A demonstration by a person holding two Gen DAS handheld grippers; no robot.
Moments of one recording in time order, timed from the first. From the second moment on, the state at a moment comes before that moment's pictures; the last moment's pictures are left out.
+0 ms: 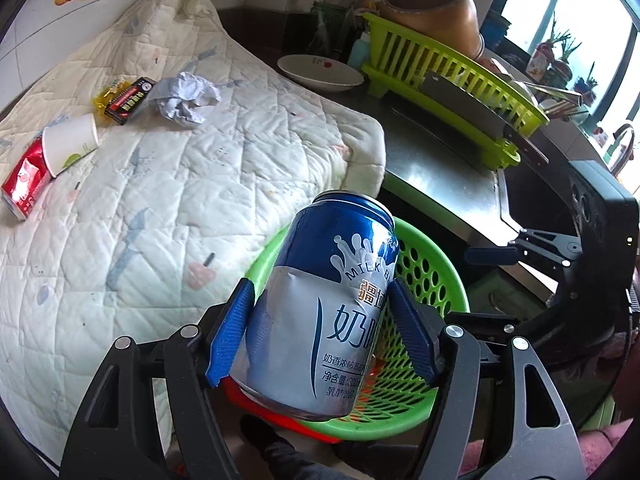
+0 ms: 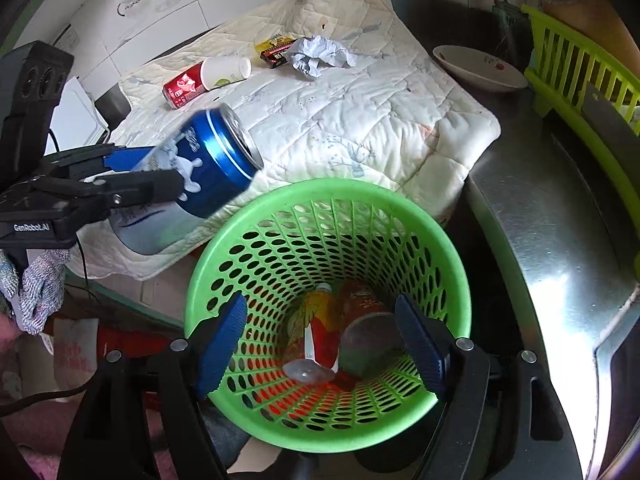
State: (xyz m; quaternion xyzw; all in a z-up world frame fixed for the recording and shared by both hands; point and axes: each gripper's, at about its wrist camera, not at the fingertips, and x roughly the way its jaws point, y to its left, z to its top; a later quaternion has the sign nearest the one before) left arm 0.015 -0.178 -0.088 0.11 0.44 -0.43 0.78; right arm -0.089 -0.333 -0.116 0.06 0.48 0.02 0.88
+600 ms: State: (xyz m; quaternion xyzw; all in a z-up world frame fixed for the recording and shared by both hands) left arm 0.004 -0.188 -0.096 0.10 0.45 -0.43 0.78; right arm -0.104 -0.344 -0.109 0.05 0.47 0.00 0.88
